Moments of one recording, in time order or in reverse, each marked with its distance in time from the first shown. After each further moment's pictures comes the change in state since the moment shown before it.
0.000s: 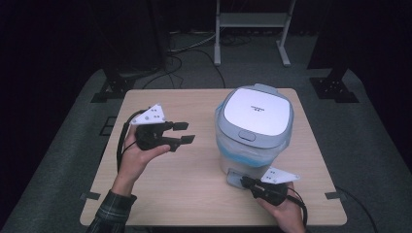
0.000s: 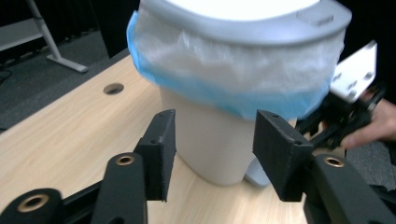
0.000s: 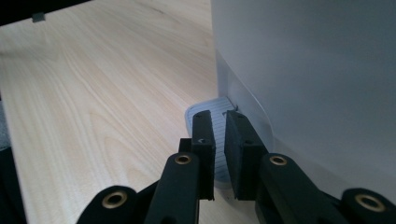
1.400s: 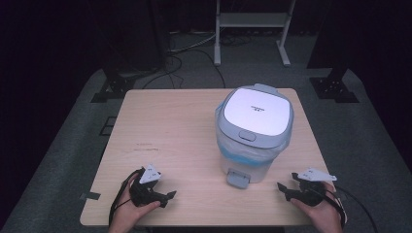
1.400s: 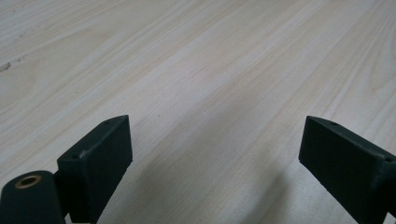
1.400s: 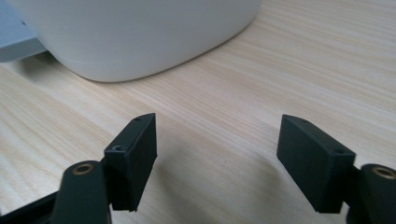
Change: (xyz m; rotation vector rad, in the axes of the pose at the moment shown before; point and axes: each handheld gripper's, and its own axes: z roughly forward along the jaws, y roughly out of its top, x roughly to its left) left arm -0.031 -0.177 0.016 0.336 0.248 -0.157; right arm -0.075 -0.049 -0.058 0.165 -0.316 0.116
